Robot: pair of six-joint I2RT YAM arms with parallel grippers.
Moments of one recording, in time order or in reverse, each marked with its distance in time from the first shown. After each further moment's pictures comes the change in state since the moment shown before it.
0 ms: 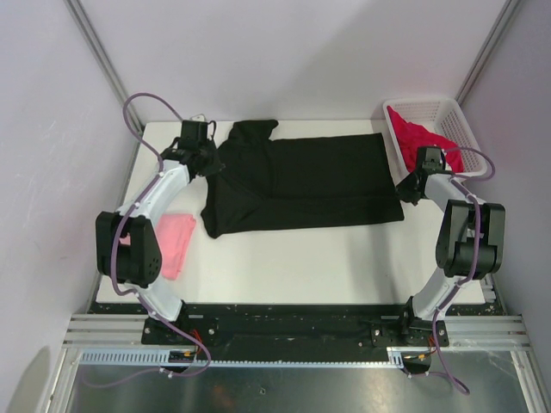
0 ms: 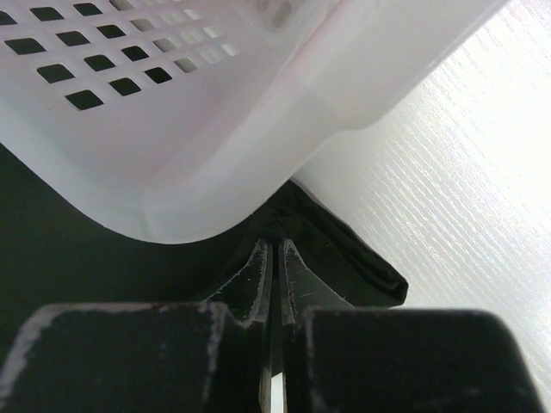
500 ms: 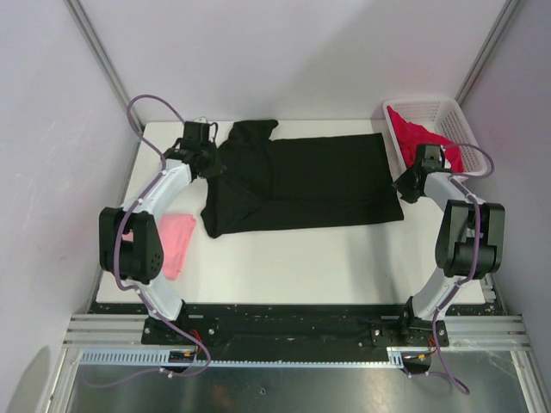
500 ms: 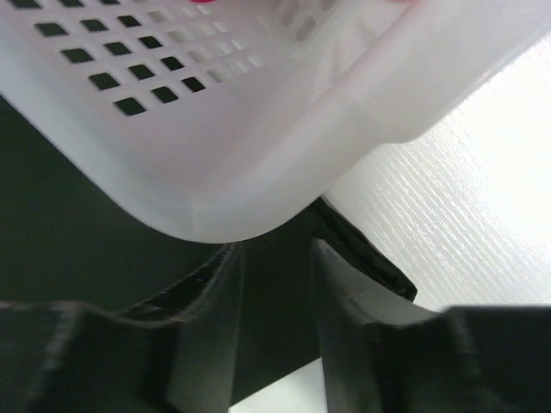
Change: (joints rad) left arm 0.001 0.033 0.000 0.000 0.002 -0.001; right arm 0.010 0.000 0.015 0.008 0.001 -0.009
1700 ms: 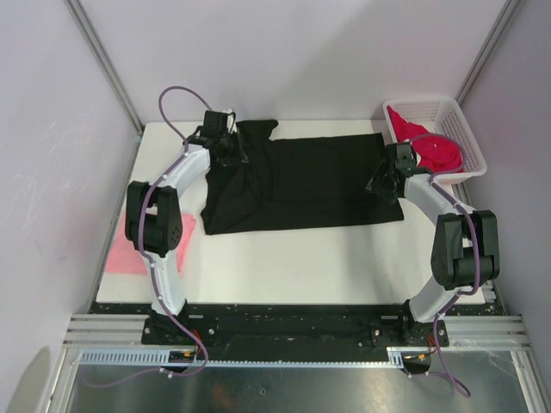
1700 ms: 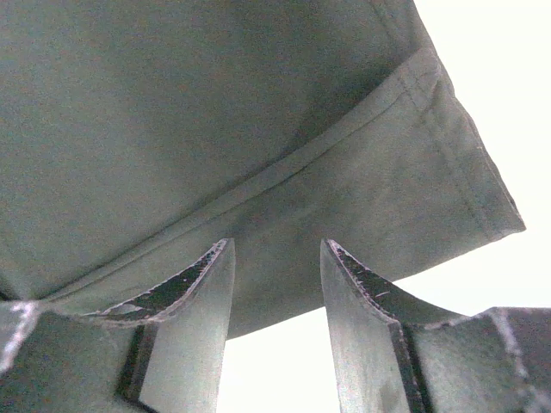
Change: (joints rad) left arm -0.047 0.282 0.248 0.058 0.234 0.040; right arm 0.219 -0.088 -0.005 -0.061 0.033 -0.063
